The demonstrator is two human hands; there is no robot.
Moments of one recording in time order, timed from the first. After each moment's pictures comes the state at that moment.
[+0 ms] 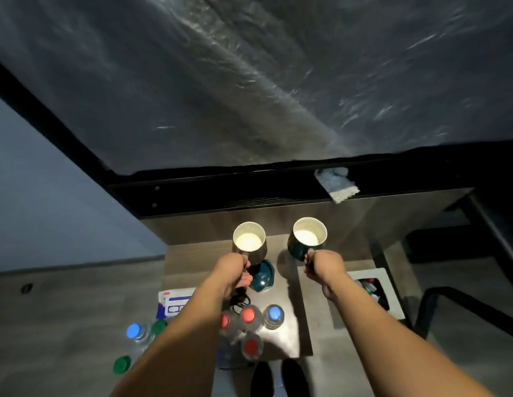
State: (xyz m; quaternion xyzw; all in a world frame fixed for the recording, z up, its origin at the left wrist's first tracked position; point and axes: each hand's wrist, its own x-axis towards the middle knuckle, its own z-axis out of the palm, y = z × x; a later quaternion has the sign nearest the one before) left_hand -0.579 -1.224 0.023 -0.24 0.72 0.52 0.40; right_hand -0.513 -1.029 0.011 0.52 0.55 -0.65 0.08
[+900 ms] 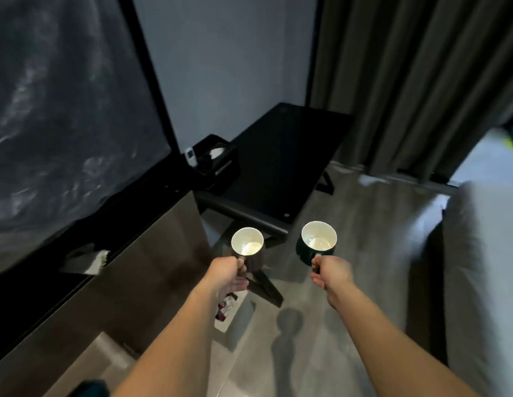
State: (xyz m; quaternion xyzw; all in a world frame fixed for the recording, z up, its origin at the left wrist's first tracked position) left_hand -0.259 -0.896 0.114 0.18 0.71 0.37 0.56; right_hand -0.046 -0.845 0.102 0.68 0.27 -0.58 -0.37
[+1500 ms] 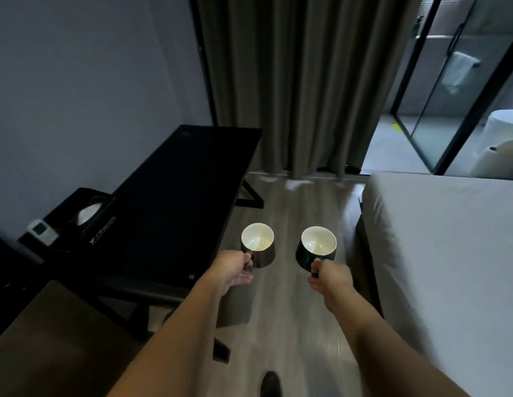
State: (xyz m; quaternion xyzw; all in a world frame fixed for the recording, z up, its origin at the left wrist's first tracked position) left_hand -0.031 -0.611 0.116 0.36 0.68 0.25 0.58; right_hand 0.169 -0.646 0.093 0.72 0.12 -0.49 -0.47
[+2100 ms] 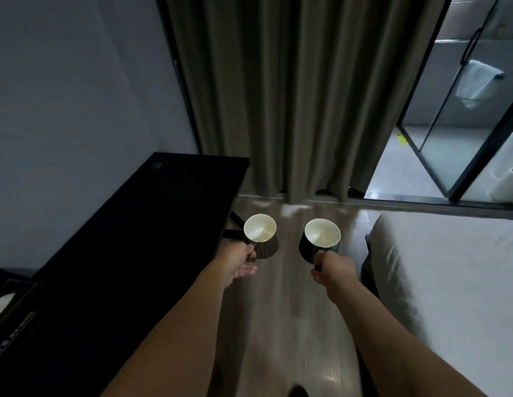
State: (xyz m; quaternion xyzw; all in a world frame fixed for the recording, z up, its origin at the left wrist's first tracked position) left_hand 0.076 -0.268 0.134 0.36 0.67 0.26 0.60; right_hand 0.271 -0.308 0.117 0.71 0.10 -0.50 -0.48
